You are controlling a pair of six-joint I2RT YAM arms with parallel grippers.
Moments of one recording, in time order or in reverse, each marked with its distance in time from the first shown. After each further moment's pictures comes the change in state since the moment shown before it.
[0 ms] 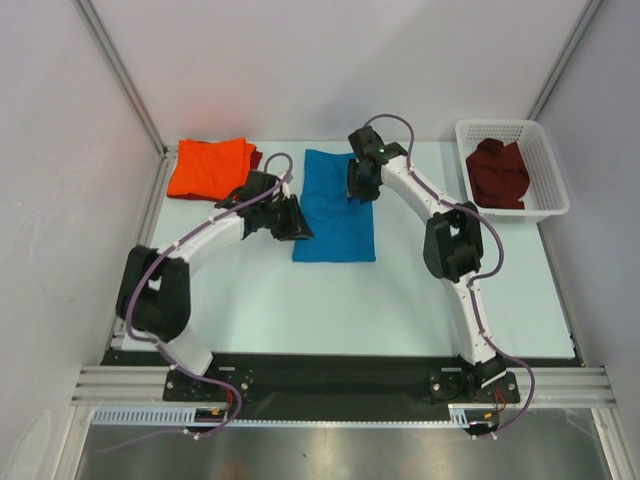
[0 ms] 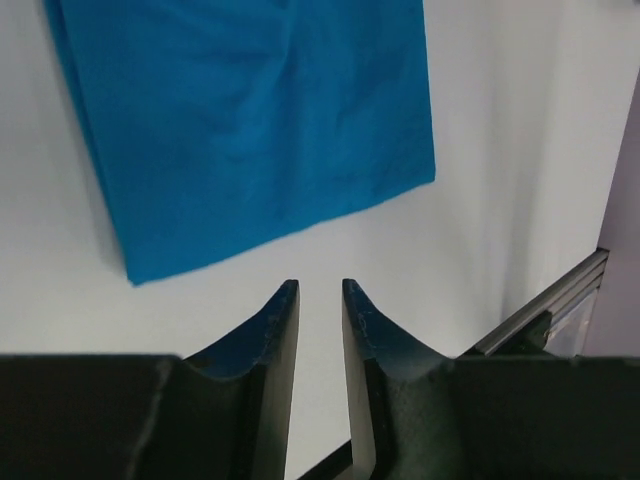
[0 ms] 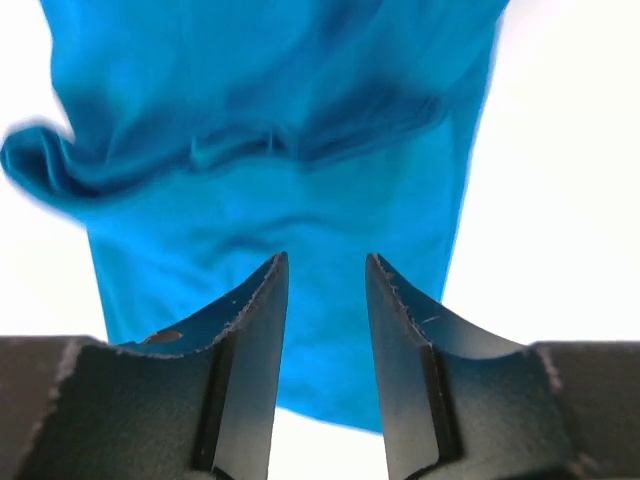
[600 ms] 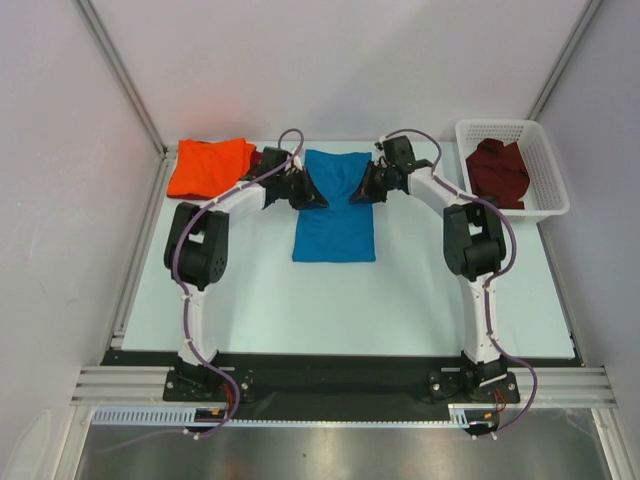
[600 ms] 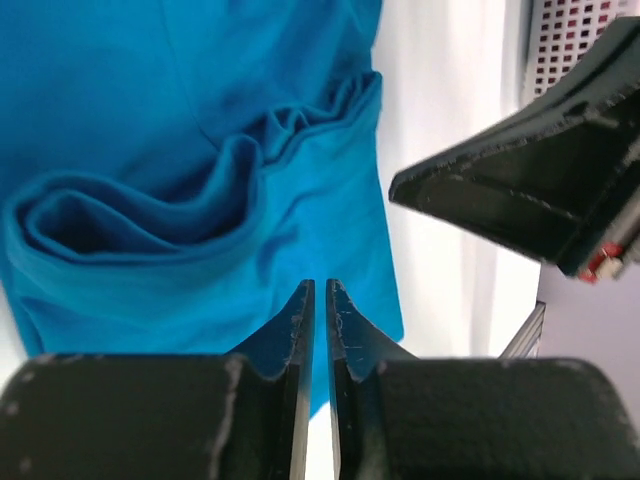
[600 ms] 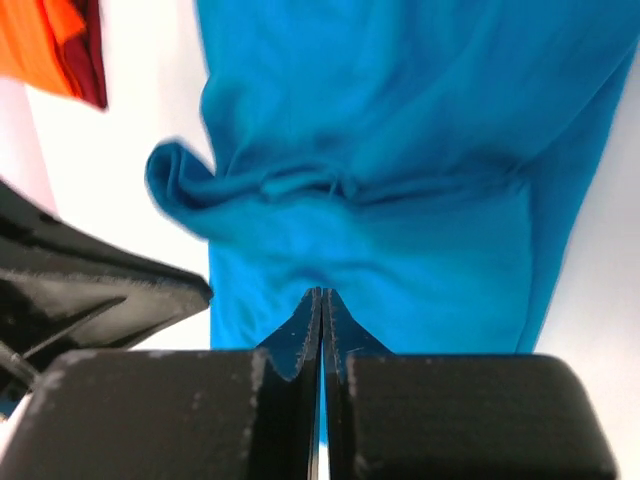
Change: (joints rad) left arm 0.055 0.476 0.396 0.204 0.159 -0.071; right arm -0.134 -0.134 -0.409 0.451 -0.502 0.111
